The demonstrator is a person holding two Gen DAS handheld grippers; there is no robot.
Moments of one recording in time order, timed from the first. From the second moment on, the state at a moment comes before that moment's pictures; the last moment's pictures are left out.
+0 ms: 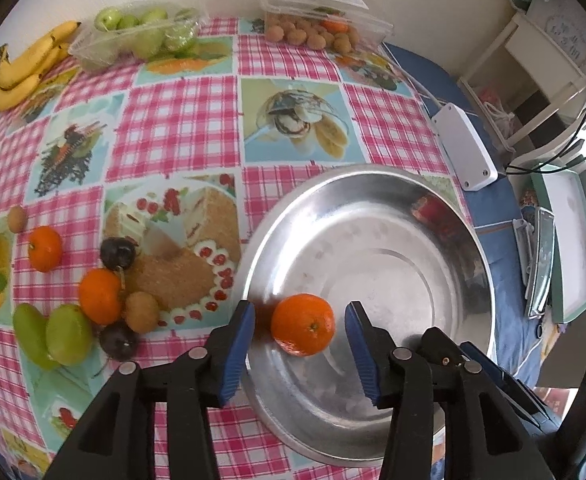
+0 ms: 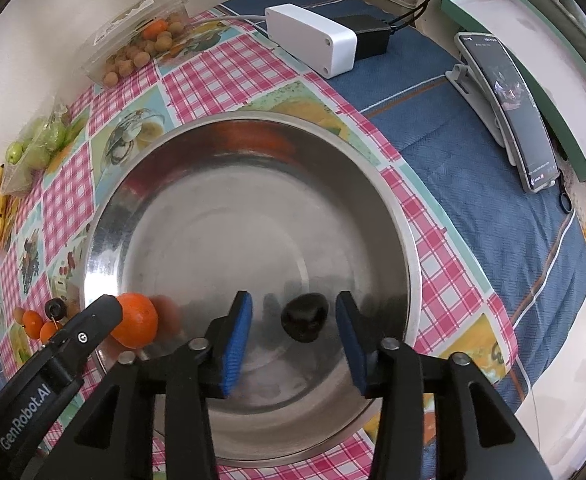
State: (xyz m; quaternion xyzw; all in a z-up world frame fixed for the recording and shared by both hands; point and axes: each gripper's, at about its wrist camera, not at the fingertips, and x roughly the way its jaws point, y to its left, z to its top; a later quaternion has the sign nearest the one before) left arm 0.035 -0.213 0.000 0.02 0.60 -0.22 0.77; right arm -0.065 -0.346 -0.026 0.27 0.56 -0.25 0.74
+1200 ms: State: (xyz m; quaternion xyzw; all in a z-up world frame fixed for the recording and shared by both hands) left arm 0.058 -0.146 -0.012 0.04 0.59 -0.11 0.80; right arm -0.049 -0.331 -0.018 0.24 0.55 -0.23 0.77
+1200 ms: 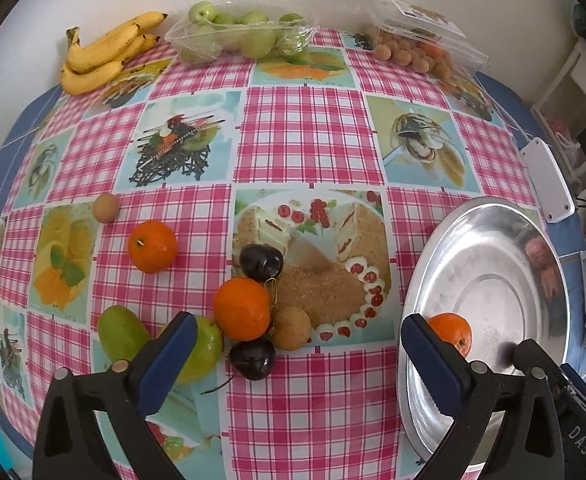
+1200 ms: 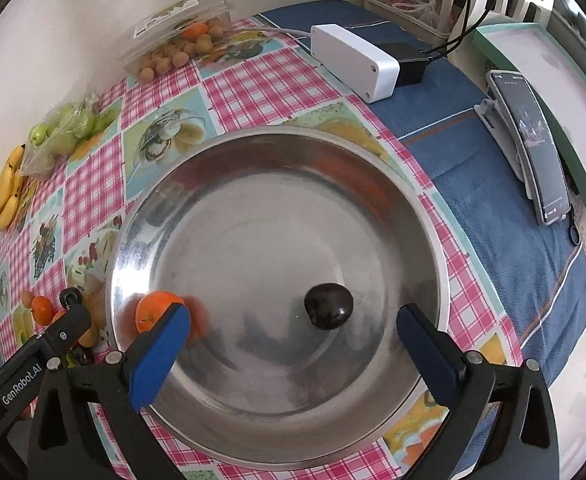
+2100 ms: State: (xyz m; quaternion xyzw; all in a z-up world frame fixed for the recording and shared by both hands) left arm 0.079 -0.071 0.007 0.06 0.56 -0.08 0.82; right arm -0.031 -0.294 -0.003 0.21 0.54 -0.20 0.79
